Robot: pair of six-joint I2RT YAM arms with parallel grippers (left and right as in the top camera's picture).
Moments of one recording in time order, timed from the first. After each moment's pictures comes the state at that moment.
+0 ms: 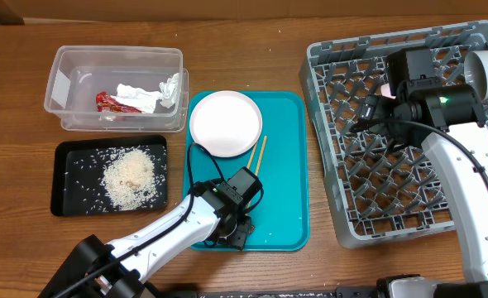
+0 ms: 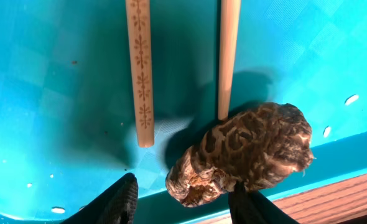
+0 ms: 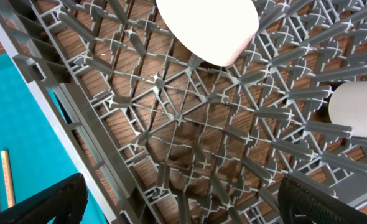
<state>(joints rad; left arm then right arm) -0.76 1.51 0.77 -0.81 0.13 -0.47 0.13 1.50 1.50 -1.24 0.24 0.46</state>
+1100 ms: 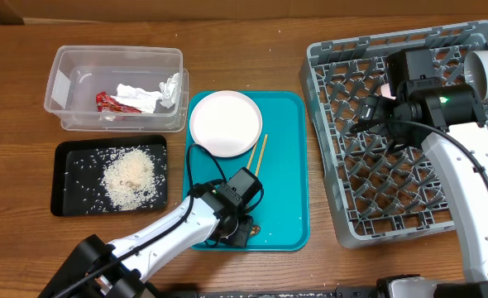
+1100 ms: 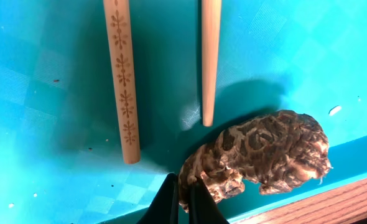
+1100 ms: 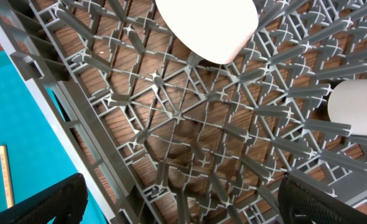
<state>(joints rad) -0.76 1.51 0.75 -0.75 0.15 -0.47 0.13 1.50 1.50 -1.25 0.24 0.46</state>
